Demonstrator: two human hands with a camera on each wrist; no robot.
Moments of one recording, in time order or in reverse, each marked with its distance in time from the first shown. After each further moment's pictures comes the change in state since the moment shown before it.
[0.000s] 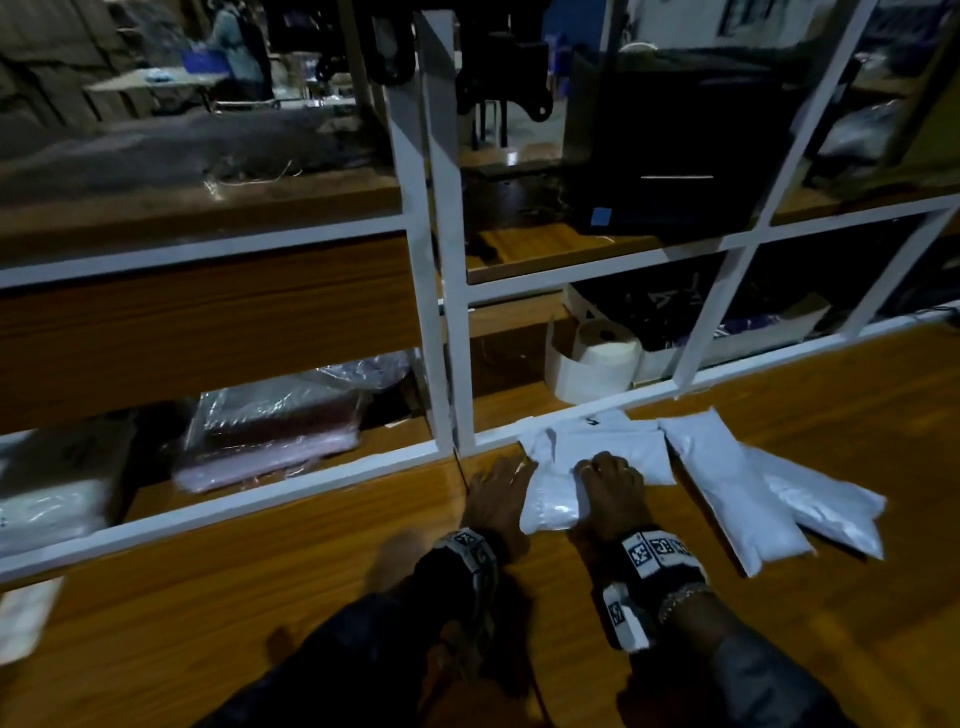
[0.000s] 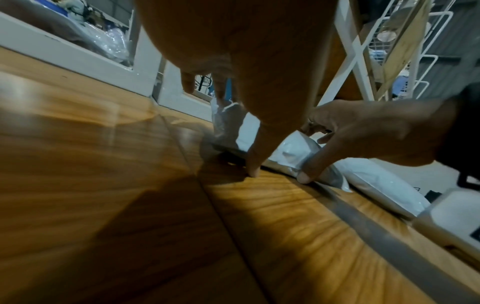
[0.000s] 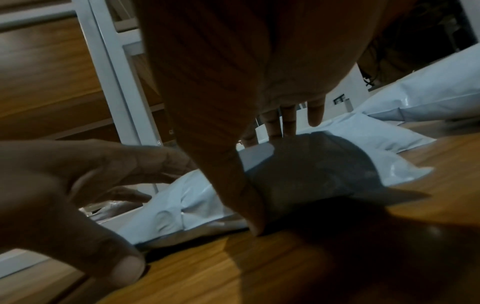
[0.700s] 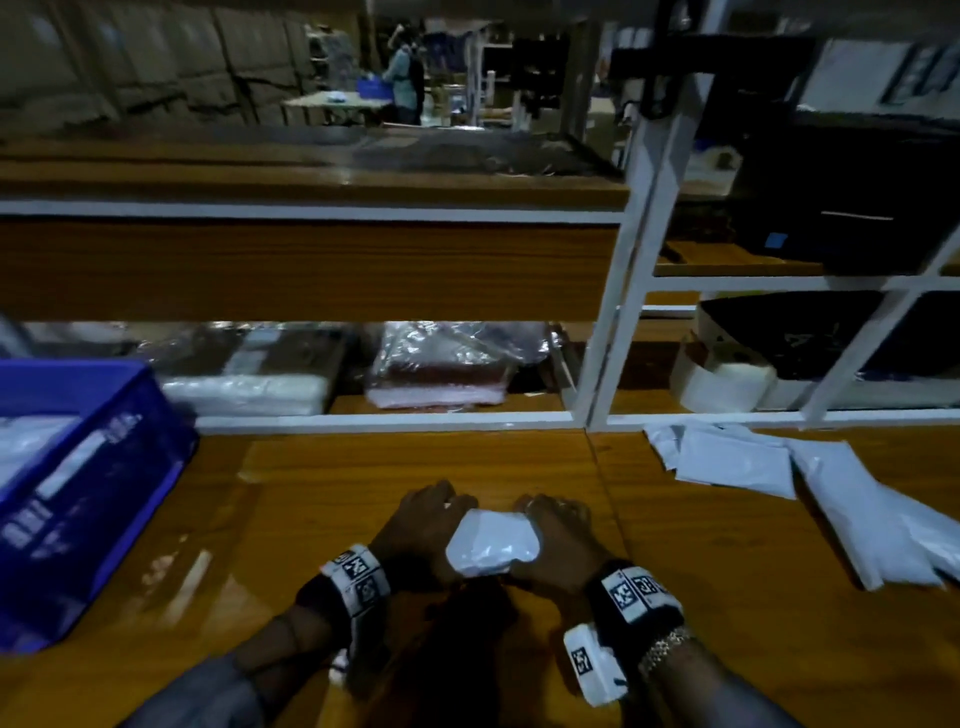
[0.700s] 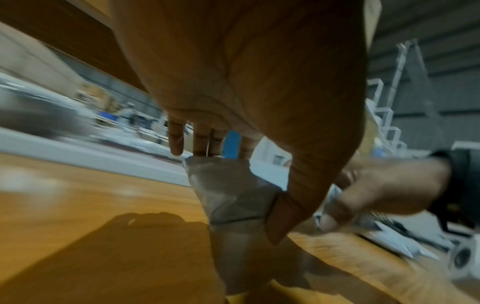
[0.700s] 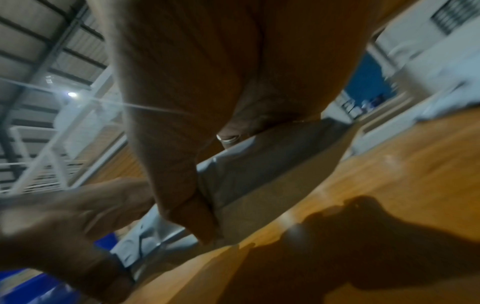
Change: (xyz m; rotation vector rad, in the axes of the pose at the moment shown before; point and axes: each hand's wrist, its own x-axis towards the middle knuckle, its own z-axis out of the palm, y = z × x) left_hand -0.281 -0.149 -0.101 0.152 0.081 -0.011; right_hand -0.141 -0.228 0.007 0.270 -0.118 -0.474
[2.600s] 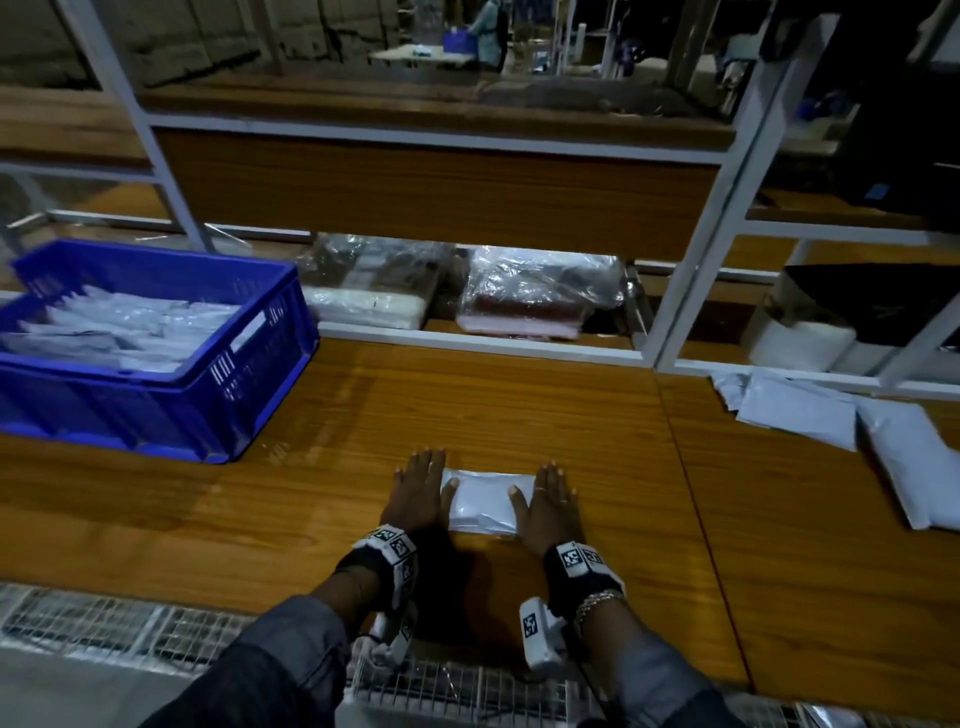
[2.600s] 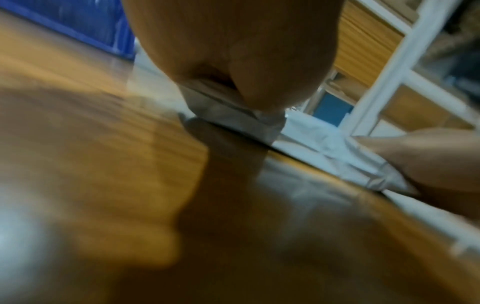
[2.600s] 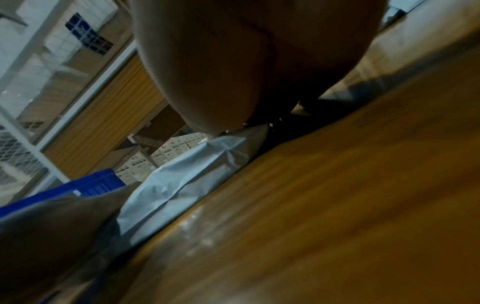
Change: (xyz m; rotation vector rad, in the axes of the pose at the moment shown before) left_hand -0.170 -0.007 0.054 -0.227 -0.035 -0.660; right_hand -0.044 -0.080 0.151 0.065 -0.080 0.256
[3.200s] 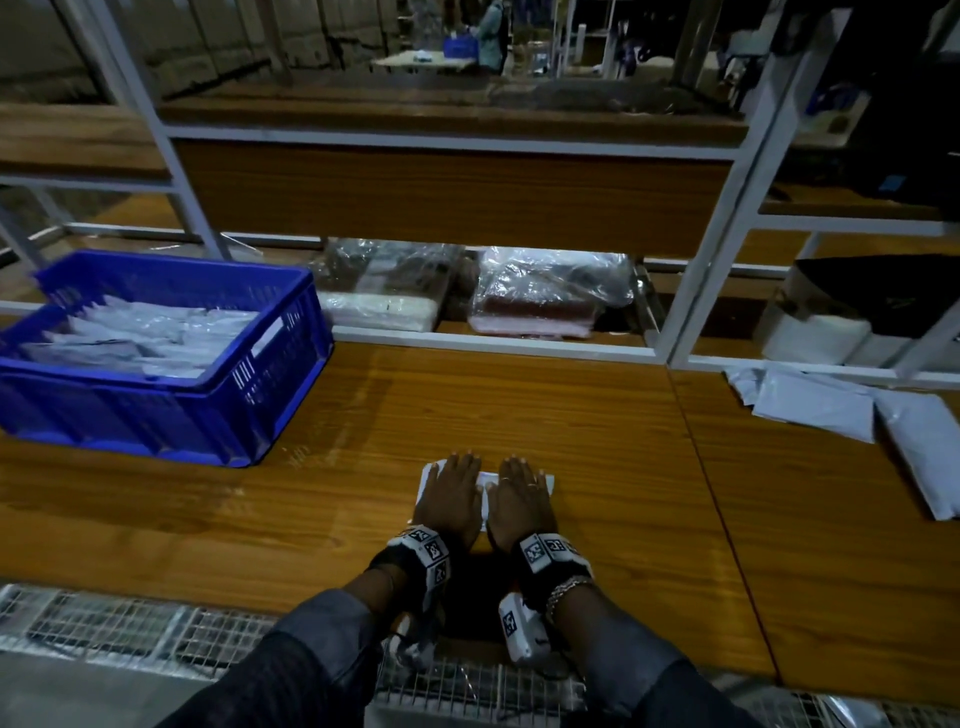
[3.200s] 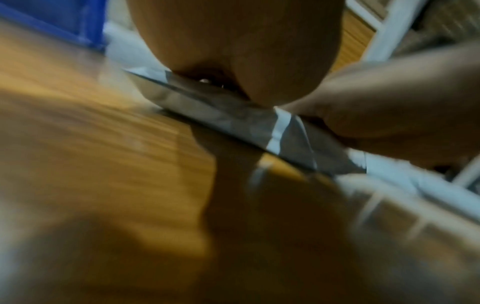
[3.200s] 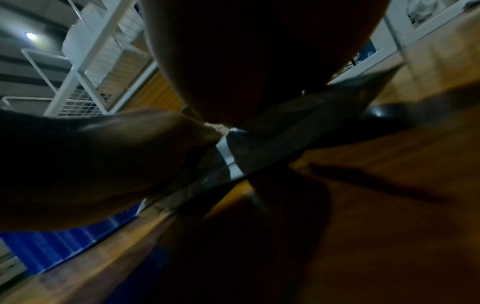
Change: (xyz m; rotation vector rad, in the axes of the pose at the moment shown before) left_hand -0.010 0.014 0.001 0.064 0.022 0.165; right_hand -0.011 -0.072 0.014 -0.264 0.002 -0.158
